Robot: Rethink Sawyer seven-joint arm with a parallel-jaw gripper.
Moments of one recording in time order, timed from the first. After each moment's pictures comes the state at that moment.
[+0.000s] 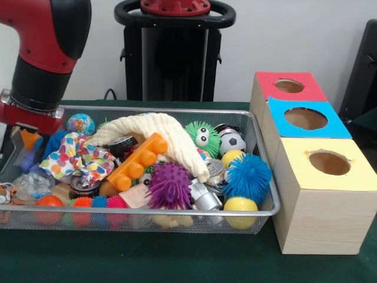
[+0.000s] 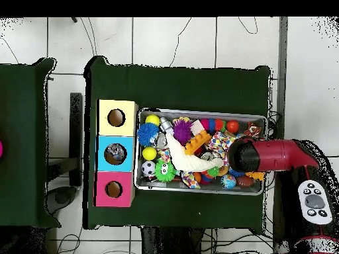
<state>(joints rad) -0.58 -0.52 0.07 1.40 -0.78 0.49 1.70</state>
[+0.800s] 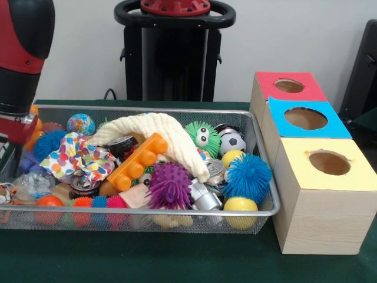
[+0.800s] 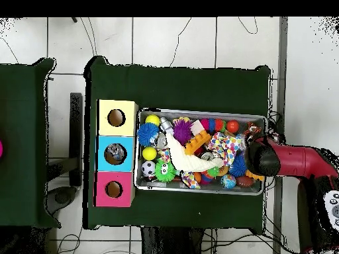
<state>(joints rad) -0.74 -0.51 0.19 1.41 -0.78 0.34 1.70</state>
